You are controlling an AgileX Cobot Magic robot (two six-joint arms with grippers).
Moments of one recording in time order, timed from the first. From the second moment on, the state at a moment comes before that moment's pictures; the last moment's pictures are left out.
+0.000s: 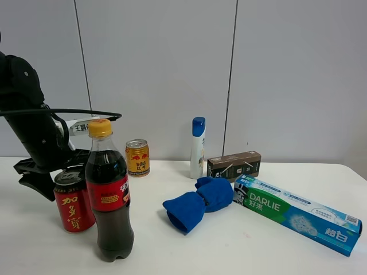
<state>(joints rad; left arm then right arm) -0.17 1.91 -1.20 -0.27 0.70 0.16 -0.05 0.00 -0.50 -0.01 1.07 -0.09</state>
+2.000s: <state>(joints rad) -0.17 1.75 -1.20 -0.13 0.78 0.17 -0.05 0.00 -0.50 -0.01 1.07 -0.09</state>
